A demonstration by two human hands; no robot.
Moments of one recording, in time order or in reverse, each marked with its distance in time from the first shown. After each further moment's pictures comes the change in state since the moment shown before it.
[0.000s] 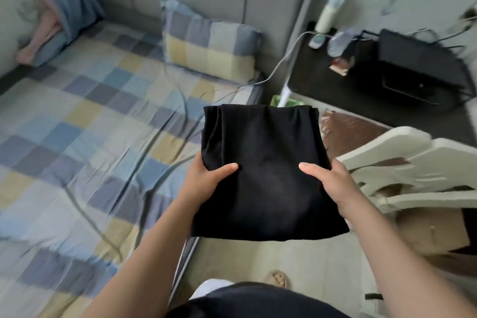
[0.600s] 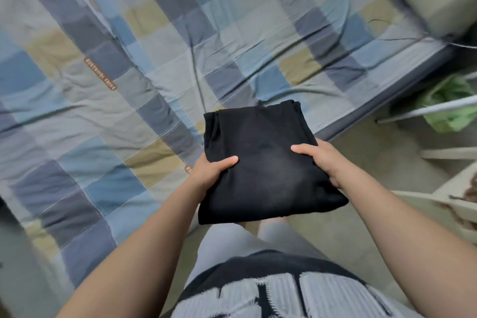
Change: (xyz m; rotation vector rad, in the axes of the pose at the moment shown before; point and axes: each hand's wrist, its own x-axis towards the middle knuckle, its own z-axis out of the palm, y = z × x) left_hand -0.087 -0.264 -0.245 -0.476 0.381 -0.618; right_hand 0.059 0.147 0.360 -0.458 -0.614 0.519
